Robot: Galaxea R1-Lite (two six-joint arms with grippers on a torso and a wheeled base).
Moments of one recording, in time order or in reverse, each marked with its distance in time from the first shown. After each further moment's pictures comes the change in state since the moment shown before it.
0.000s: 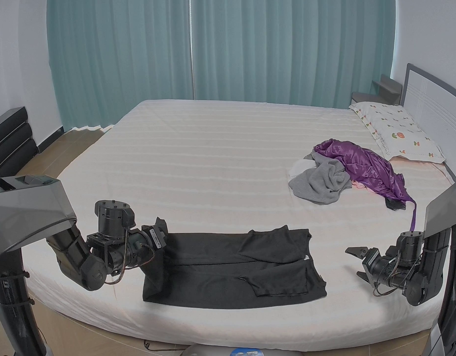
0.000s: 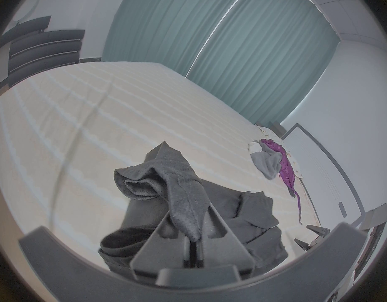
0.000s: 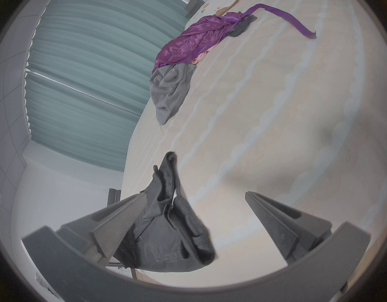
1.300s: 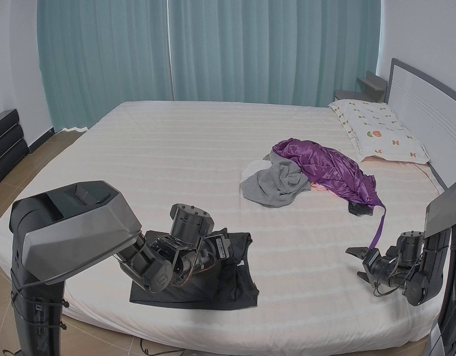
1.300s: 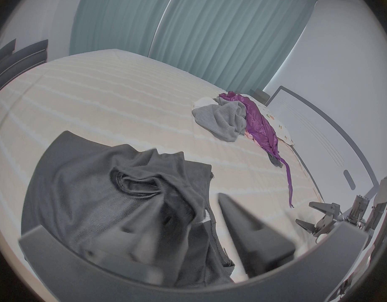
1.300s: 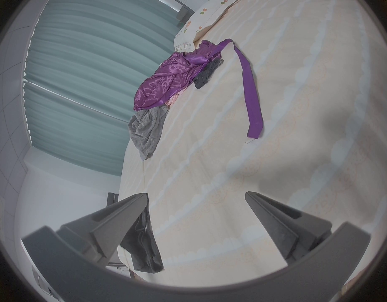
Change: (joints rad) left arm -0.289 0.155 -0.362 0.289 0.139 0.000; right arm 0.002 0.001 0.002 0.000 -0.001 -0.002
